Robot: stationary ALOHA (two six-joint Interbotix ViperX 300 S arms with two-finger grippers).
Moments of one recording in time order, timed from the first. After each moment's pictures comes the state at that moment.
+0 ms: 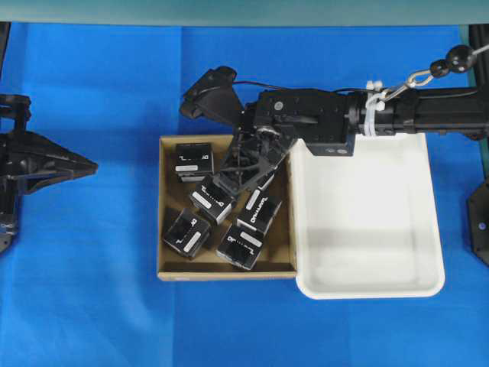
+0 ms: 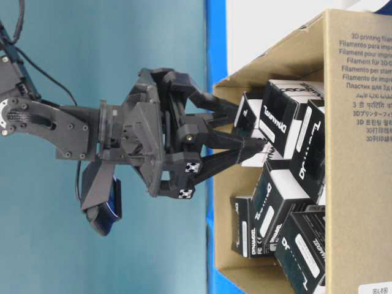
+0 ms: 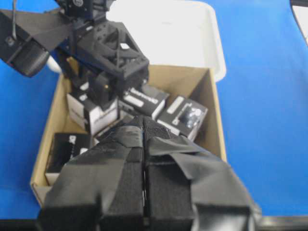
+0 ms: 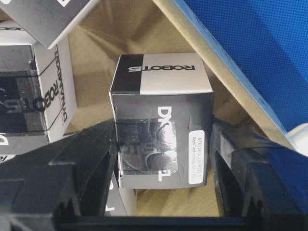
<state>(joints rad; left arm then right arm) 0.04 -0.97 1.04 0.01 0.18 -0.07 -0.17 0.38 0.04 0.00 1.02 0.51</state>
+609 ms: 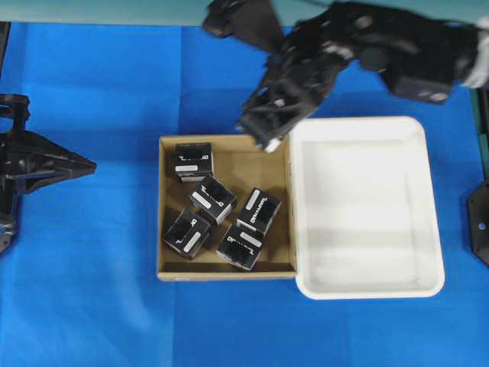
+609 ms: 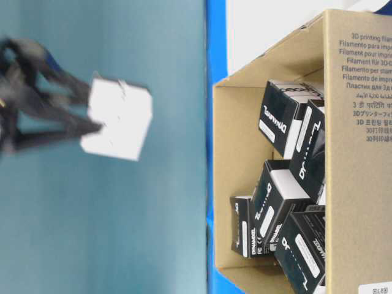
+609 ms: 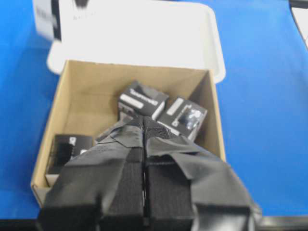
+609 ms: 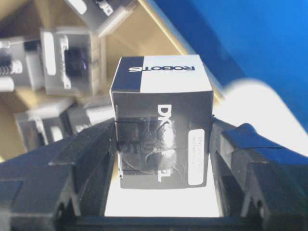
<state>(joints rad) 0.04 -0.98 1.04 0.01 0.18 -0.08 -0.25 0.06 -0.03 0.00 1.23 0.44</state>
